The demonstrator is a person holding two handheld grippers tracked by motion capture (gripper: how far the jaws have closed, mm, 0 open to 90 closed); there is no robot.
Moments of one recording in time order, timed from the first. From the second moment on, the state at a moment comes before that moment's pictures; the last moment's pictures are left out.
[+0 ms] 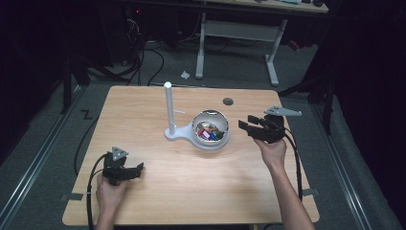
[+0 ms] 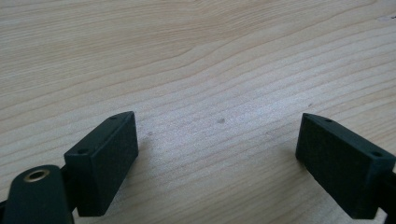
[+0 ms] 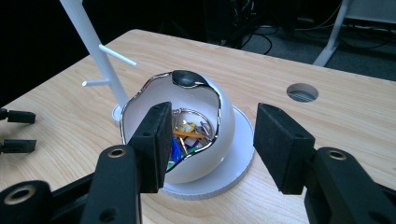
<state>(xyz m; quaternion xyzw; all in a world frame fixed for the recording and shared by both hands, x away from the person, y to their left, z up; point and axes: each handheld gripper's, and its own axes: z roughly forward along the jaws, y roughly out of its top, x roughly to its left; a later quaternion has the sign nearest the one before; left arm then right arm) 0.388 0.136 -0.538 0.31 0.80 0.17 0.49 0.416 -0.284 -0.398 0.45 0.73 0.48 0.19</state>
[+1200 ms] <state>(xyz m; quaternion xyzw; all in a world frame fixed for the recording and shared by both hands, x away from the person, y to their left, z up) 0.388 0.135 -0.538 0.31 0.79 0.17 0.49 0.350 -0.335 -0.415 0.48 0.69 0.49 0.21</state>
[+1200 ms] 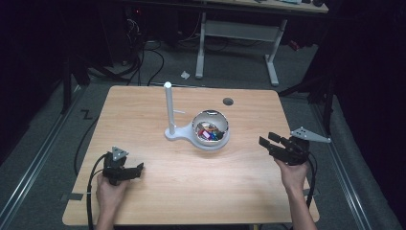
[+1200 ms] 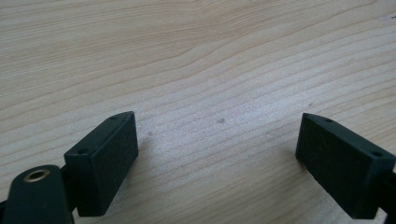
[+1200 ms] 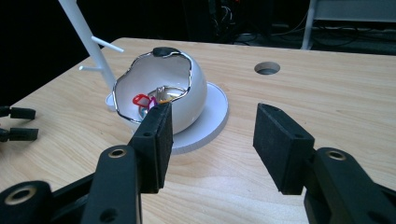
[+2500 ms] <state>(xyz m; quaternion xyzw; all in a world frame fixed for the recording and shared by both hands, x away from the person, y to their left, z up) 0.388 0.135 -0.538 0.31 0.79 0.17 0.49 0.349 -0.313 -0.471 0.50 0.71 0.48 0.17</state>
